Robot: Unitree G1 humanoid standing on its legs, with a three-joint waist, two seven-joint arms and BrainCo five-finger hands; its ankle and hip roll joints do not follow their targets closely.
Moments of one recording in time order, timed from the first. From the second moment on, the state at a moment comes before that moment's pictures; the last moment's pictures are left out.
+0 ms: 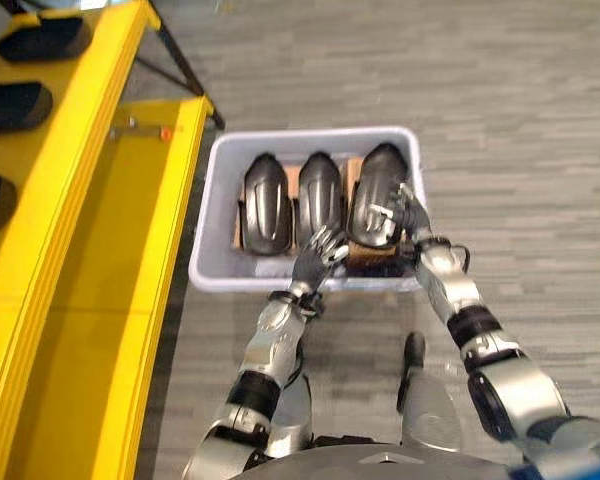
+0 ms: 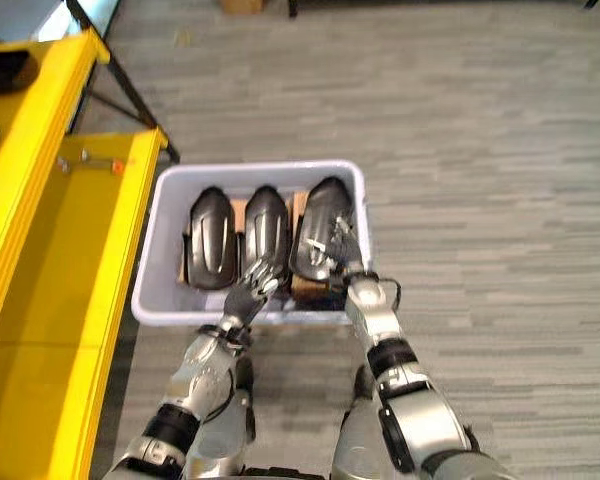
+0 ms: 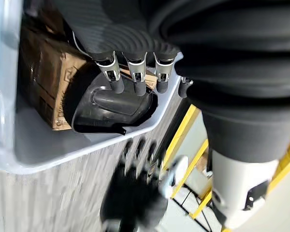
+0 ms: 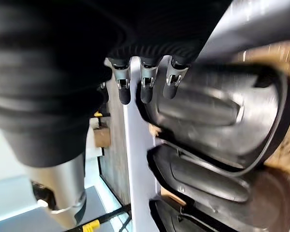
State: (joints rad) left arm -0.30 -0.06 -0.12 0.44 -0.50 -0.09 -0.25; right arm -0.71 -0.15 0.13 0.77 0.28 -0.09 -0.08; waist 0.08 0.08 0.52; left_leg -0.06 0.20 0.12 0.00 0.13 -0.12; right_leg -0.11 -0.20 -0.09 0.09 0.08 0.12
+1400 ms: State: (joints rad) left arm -0.29 -0.08 -0.23 0.33 -0.54 -0.05 -0.12; right arm -1.03 -0.40 0.33 1.30 0.23 -0.13 -0.07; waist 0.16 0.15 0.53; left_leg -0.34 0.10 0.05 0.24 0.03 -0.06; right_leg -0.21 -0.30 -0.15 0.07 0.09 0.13
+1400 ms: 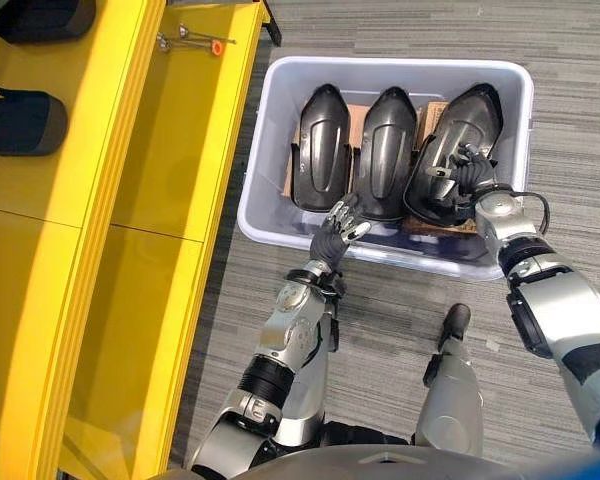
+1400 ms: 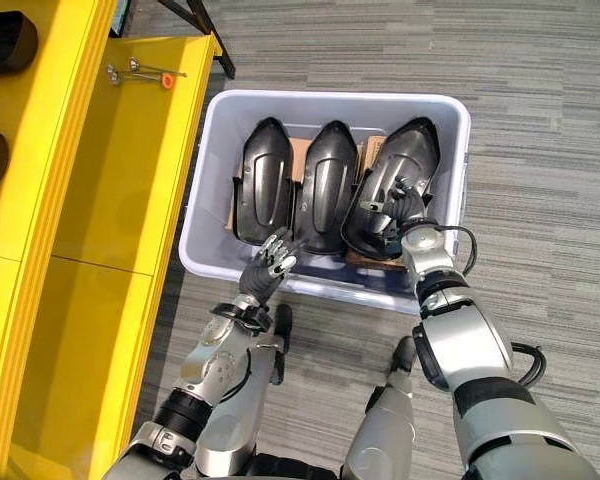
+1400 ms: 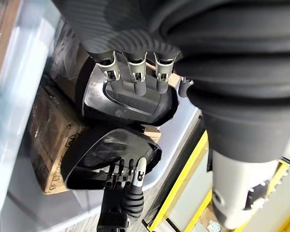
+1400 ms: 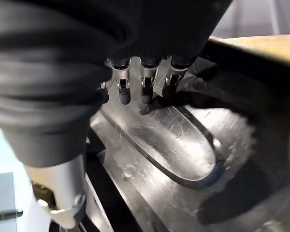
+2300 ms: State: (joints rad) left arm -0.29 0.06 -0.21 0.30 -0.55 -0.01 -0.06; right arm -1.60 -0.54 1.41 1.15 -0.15 -0.12 -0.12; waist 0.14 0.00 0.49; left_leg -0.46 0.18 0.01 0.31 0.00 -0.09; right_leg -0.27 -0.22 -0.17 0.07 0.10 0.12
